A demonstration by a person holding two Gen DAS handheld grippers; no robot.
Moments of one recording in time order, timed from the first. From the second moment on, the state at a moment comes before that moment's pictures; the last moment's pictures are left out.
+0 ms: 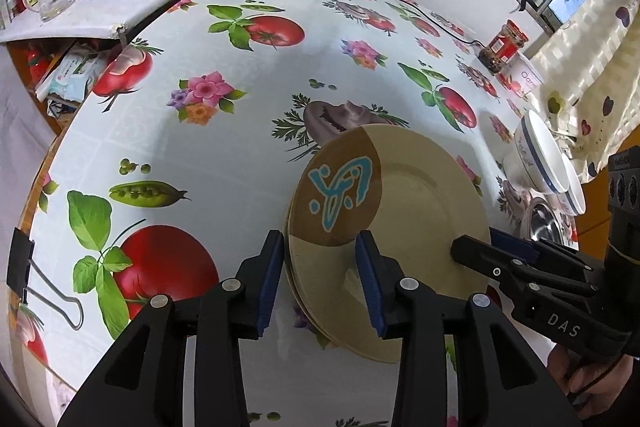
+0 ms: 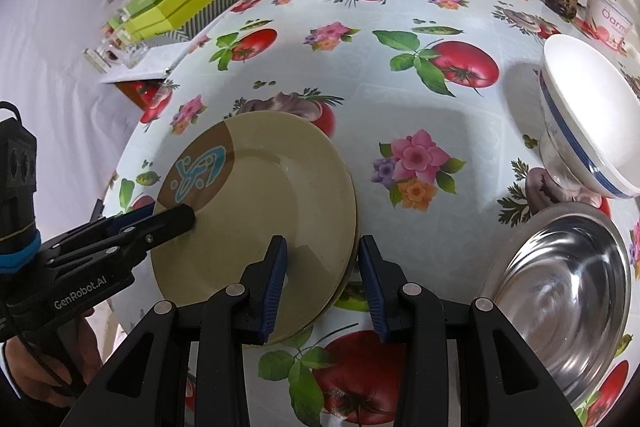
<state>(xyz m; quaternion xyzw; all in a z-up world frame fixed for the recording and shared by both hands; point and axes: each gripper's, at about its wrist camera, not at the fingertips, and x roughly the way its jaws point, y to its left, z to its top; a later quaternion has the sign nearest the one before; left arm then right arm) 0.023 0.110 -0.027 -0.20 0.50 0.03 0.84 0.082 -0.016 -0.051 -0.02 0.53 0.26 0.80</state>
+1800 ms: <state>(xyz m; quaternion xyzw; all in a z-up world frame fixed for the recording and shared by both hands) 0.010 0.039 0.040 -0.14 0.41 -0.07 0.90 0.028 -0.124 0.016 0.04 0.43 0.23 0.87</state>
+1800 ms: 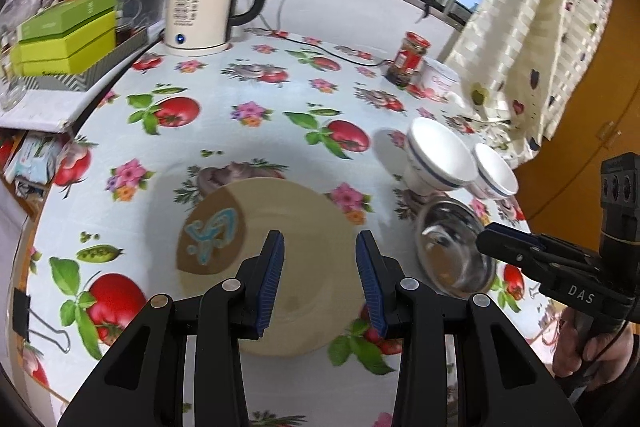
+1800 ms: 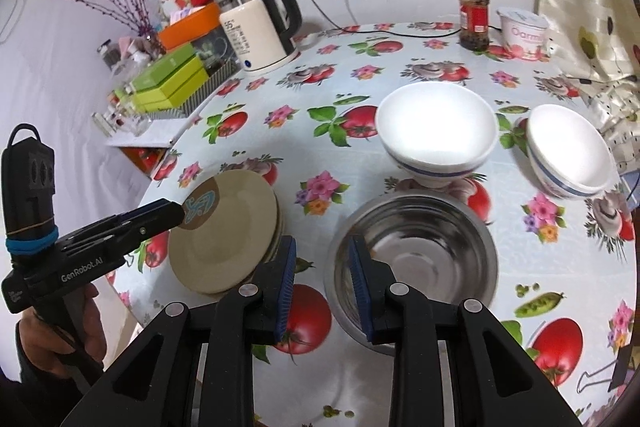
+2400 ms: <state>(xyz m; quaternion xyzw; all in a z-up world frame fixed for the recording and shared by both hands) 0.013 -0.007 0.043 -0.11 0.42 -0.12 0.89 0.015 -0.145 0.018 0.05 0.43 0.21 0.88</state>
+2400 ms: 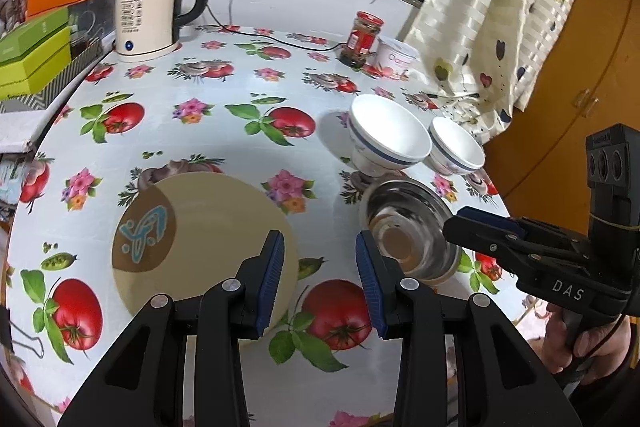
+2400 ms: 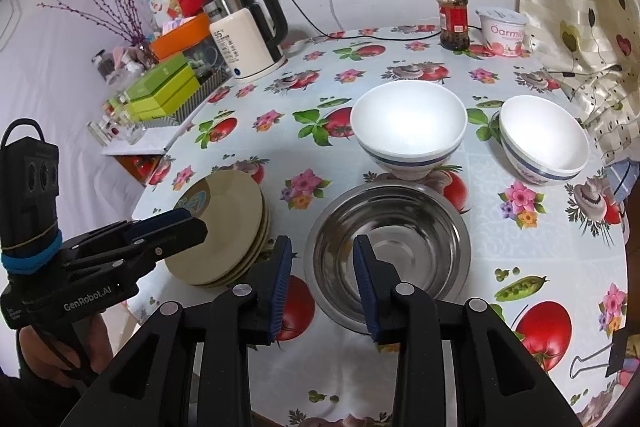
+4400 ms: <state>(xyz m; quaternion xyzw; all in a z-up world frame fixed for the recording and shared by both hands) 0.151 -0.071 0.024 -0.13 0.46 -0.16 0.86 0.116 -0.230 -0.005 0.14 0.43 0.14 0.88</state>
